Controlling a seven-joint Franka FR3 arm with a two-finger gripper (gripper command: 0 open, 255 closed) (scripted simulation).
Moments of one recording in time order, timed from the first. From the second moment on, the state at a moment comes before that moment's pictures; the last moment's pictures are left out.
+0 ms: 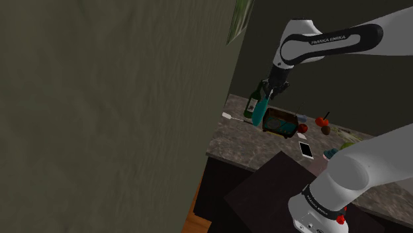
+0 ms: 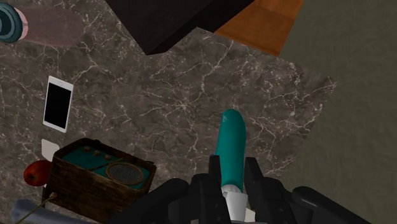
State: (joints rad) arm -0.23 -0.39 -0.05 -2.40 -0.15 2.04 0.46
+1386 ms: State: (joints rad) arm -0.26 -0.46 -0.11 -2.23 -0.16 1.81 0.35
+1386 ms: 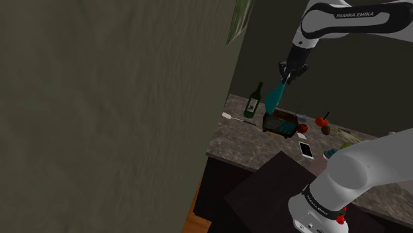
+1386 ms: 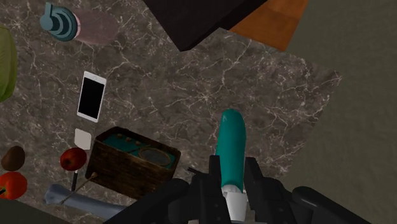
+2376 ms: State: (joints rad) arm -0.39 -0.42 -0.39 -2.17 -0.25 1.86 -0.02
